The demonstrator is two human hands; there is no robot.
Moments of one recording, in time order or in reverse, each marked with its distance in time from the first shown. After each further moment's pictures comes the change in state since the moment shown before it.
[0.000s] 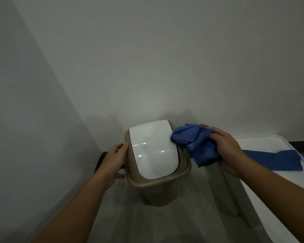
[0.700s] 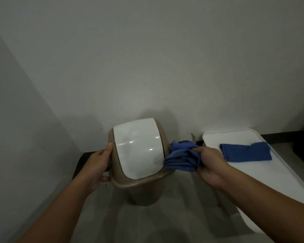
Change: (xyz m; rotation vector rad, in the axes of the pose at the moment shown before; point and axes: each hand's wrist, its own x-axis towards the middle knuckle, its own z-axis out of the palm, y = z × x) left_hand -0.013 0.002 0.010 -0.074 -0.102 -0.037; right_hand -0.036 0.009 0.004 0.249 0.203 0.513
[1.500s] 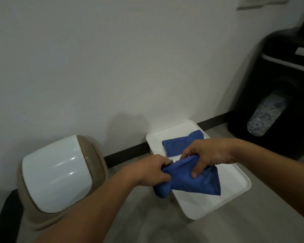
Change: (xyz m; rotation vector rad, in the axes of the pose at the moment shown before) left_hand -0.071 0.050 0.285 1.107 -0.904 0.628; right_hand -0.030 -0.099 -0.189 -1.247 -0.450 -0.052
